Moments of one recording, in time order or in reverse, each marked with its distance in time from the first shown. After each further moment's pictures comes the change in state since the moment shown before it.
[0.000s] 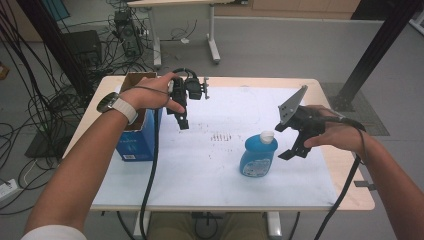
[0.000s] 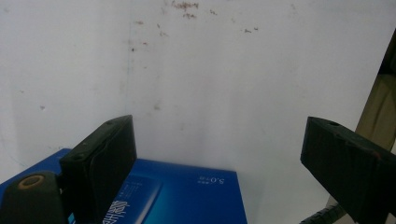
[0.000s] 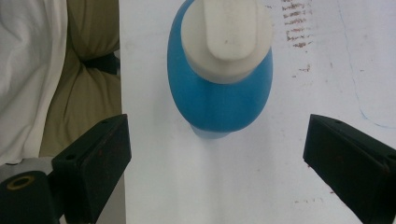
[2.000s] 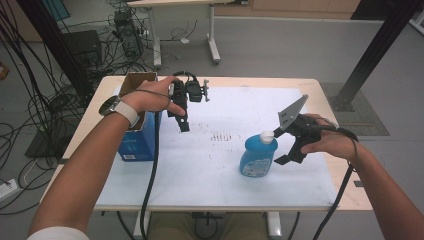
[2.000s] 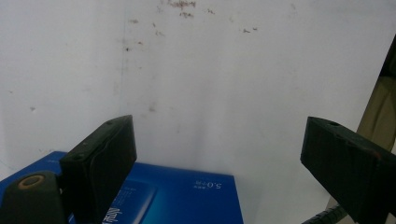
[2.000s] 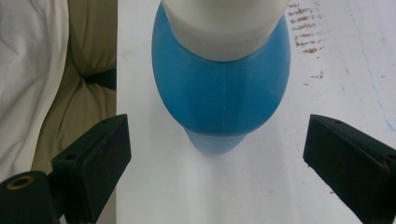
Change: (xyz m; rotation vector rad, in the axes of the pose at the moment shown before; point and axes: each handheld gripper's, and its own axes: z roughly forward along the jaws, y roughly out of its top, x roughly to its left) left arm -0.001 -0.001 0.008 -0.004 -0.010 -0.011; right arm -0.004 -0.020 0.026 -0.095 0.024 0.022
